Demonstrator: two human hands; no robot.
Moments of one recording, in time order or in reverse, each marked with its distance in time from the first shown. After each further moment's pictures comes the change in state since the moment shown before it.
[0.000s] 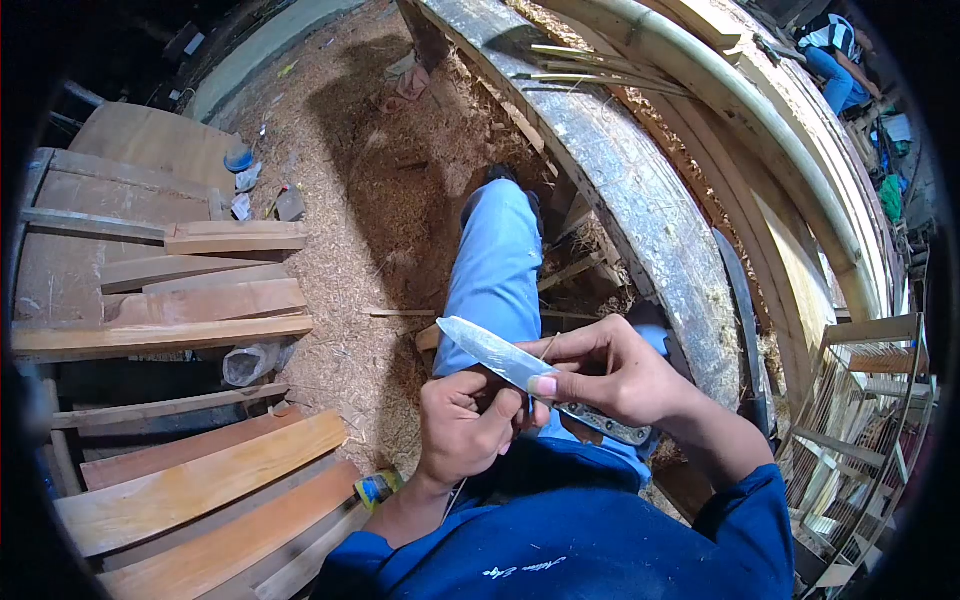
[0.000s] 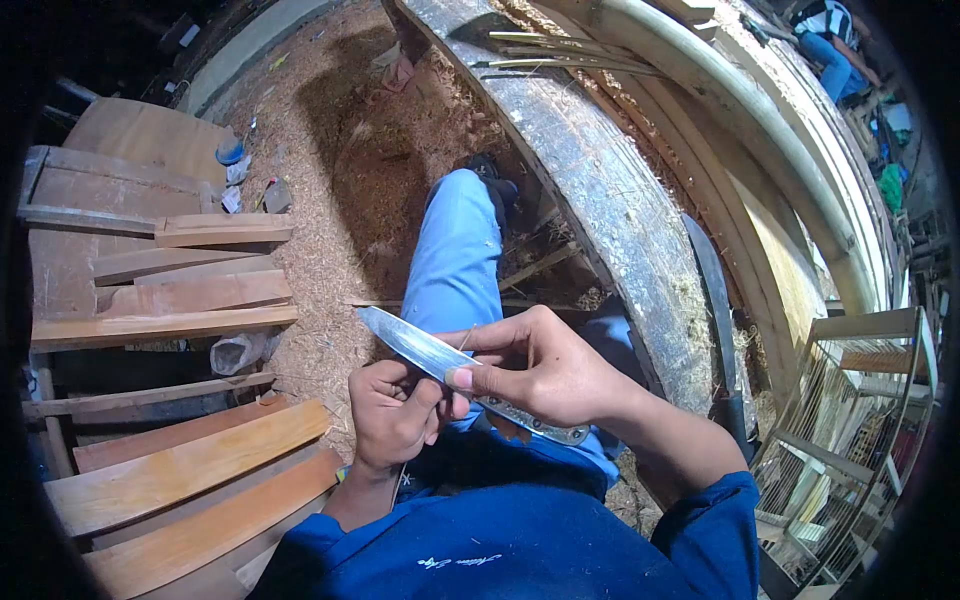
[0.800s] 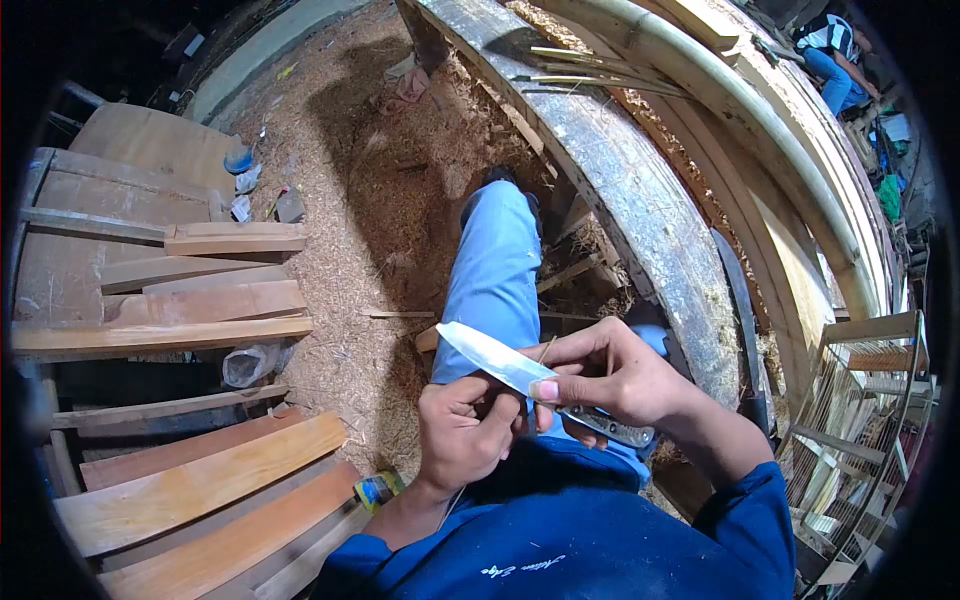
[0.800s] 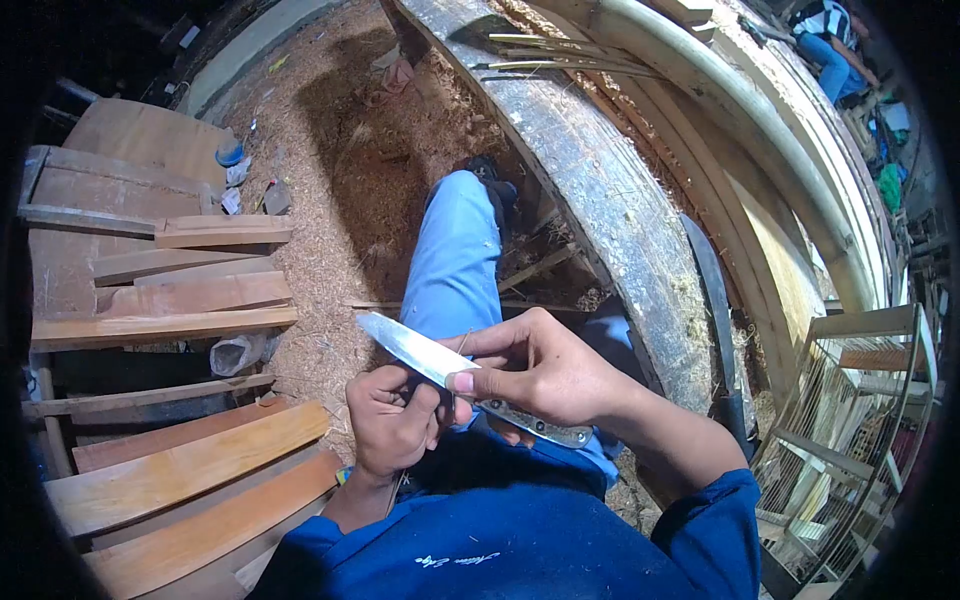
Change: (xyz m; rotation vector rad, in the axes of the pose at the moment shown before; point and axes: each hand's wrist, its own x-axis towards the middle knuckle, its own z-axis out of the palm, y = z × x) left_hand -0.008 -0.001 -0.001 0.098 0.021 0.101; right_hand -0.006 -0.022 0.002 0.097 -0.037 0.203
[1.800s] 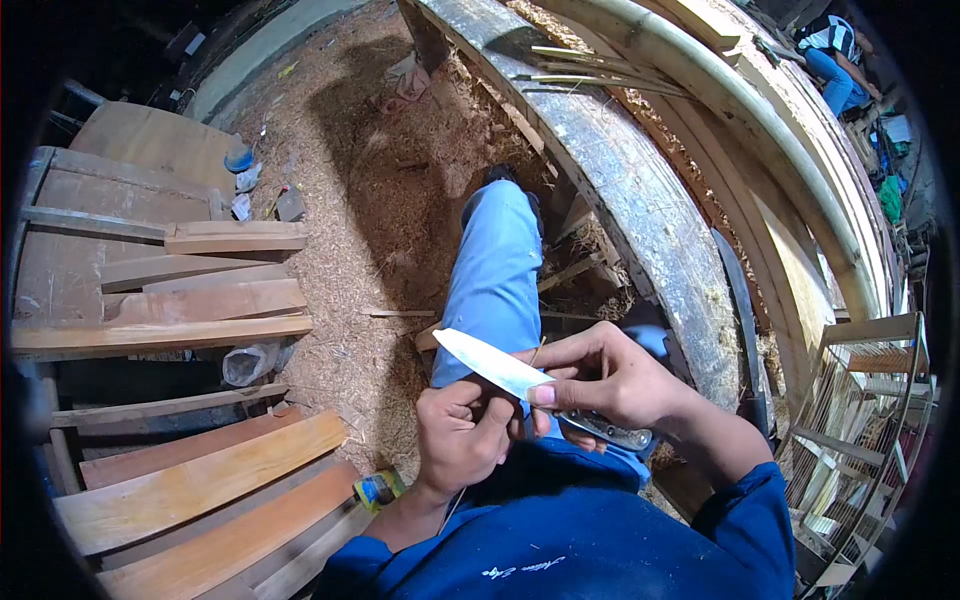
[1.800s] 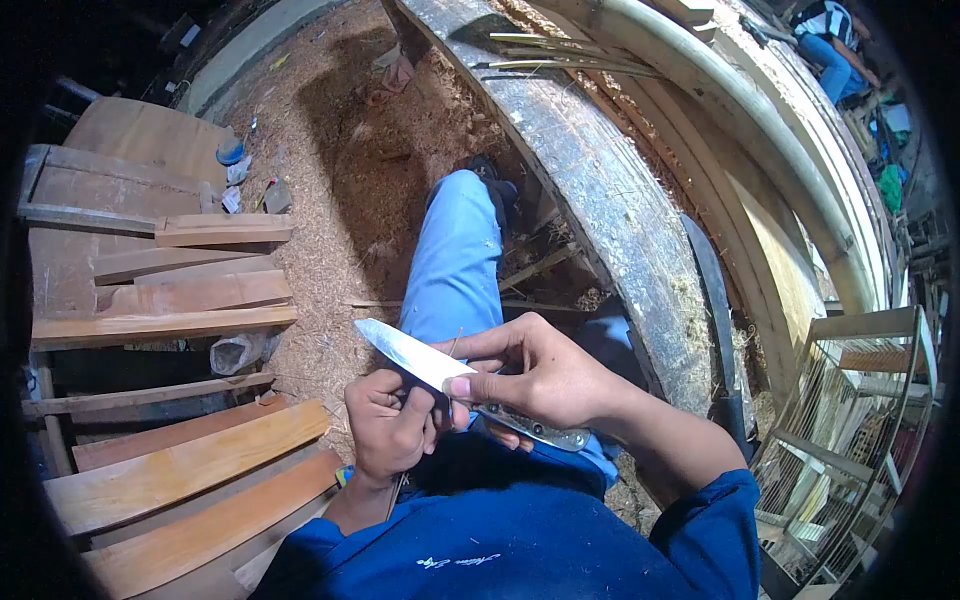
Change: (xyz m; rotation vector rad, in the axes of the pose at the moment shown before) left_hand -0.005 -0.001 -0.001 -0.079 0.014 -0.020; right_hand 0.000 0.000 0.001 0.072 -0.060 0.062
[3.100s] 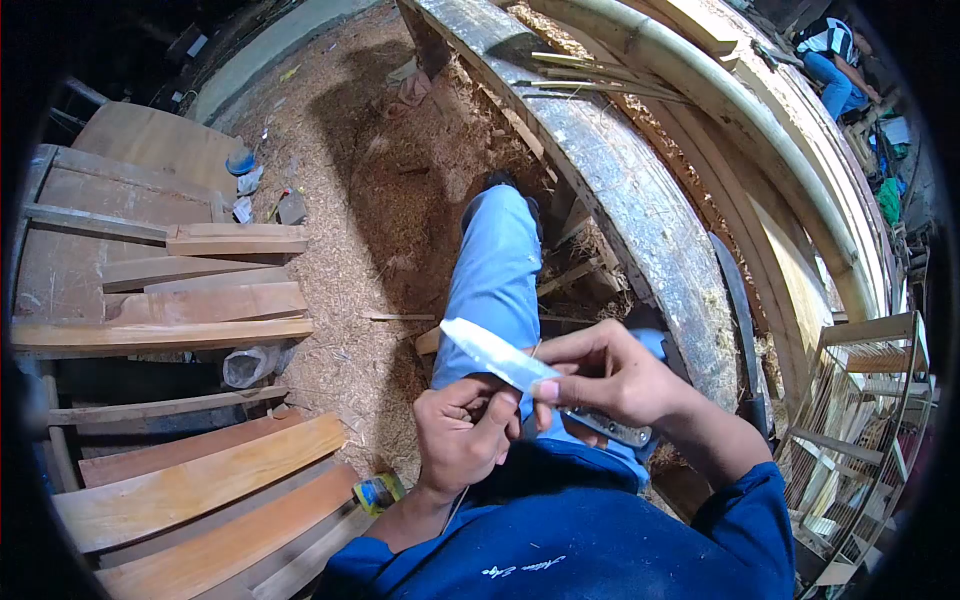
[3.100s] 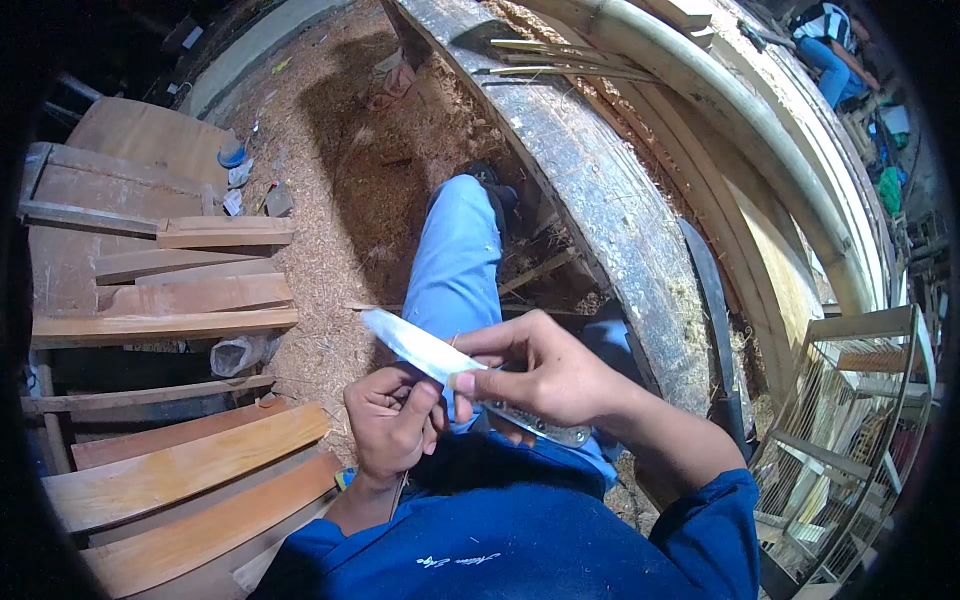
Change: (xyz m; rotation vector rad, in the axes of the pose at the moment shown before) left_hand -0.002 0.001 0.003 -0.016 0.048 -0.011; right_hand -0.001 0.007 -0.005 -0.087 0.036 -0.097
